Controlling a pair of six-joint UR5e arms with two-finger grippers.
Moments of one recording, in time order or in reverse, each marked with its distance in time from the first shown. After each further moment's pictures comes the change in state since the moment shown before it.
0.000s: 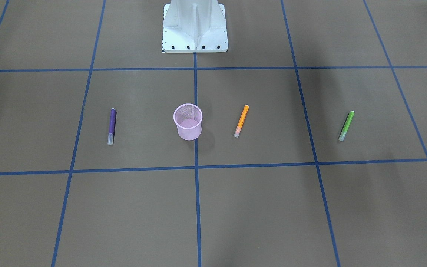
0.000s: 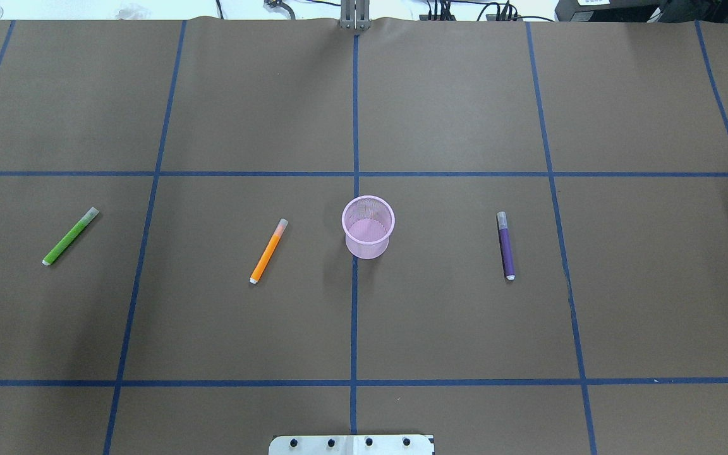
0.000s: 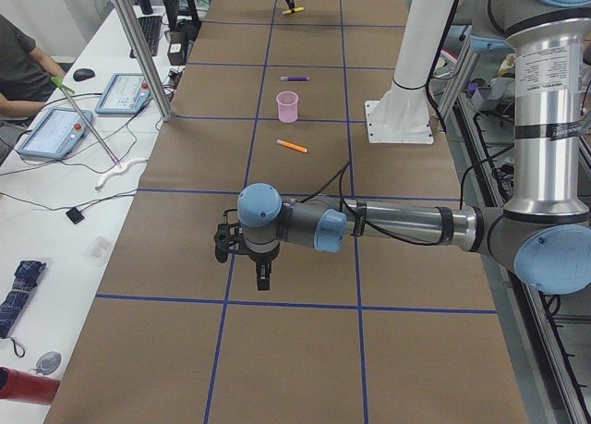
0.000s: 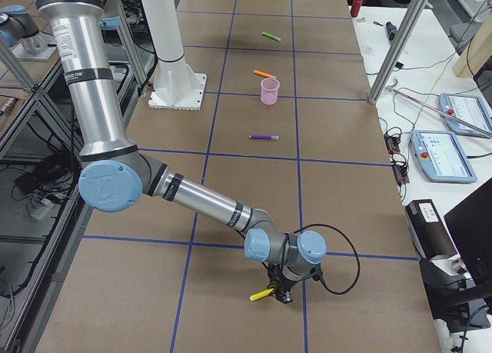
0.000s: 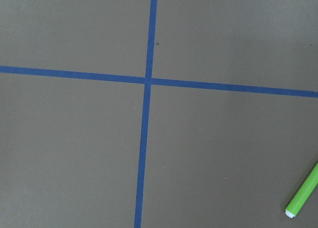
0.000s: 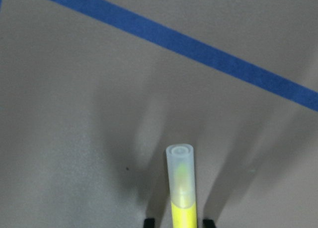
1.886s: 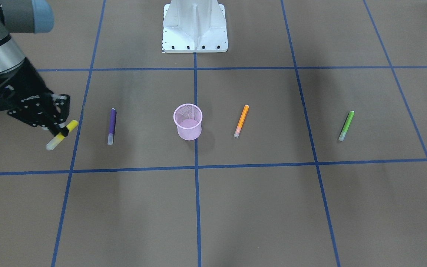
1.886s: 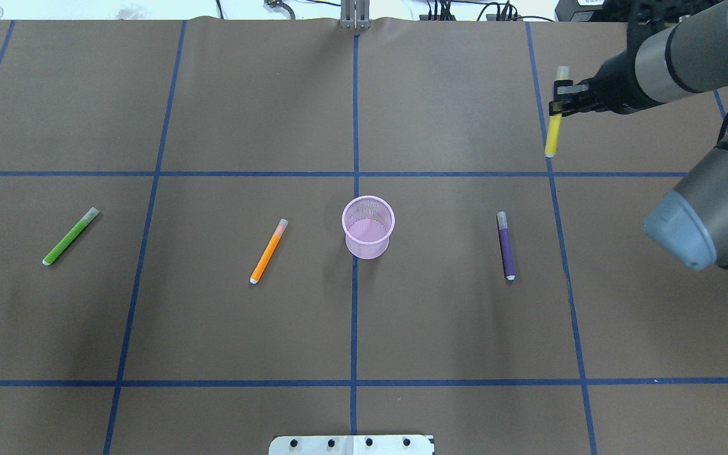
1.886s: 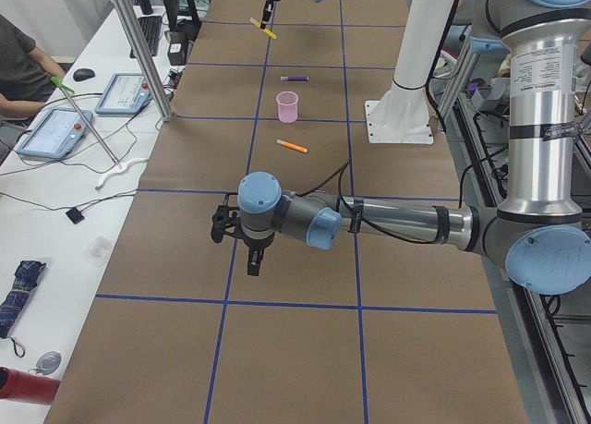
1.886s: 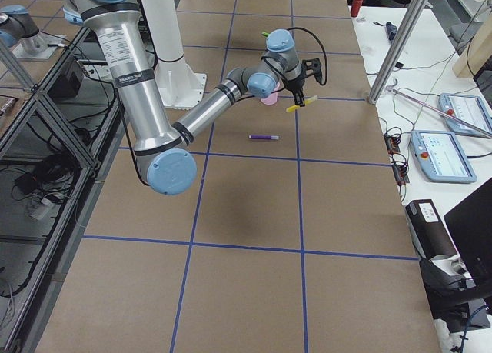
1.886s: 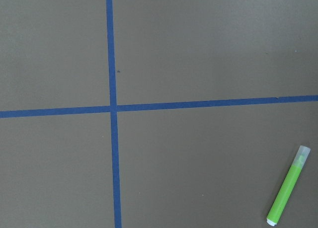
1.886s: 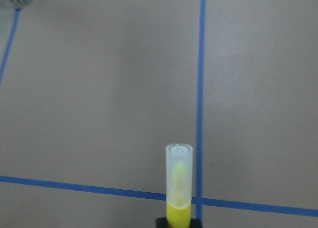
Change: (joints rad) left arm 0.045 -0.014 -0.003 -0.133 -0.001 -0.001; right arm -0.525 0.149 1.042 0.018 -0.282 1.382
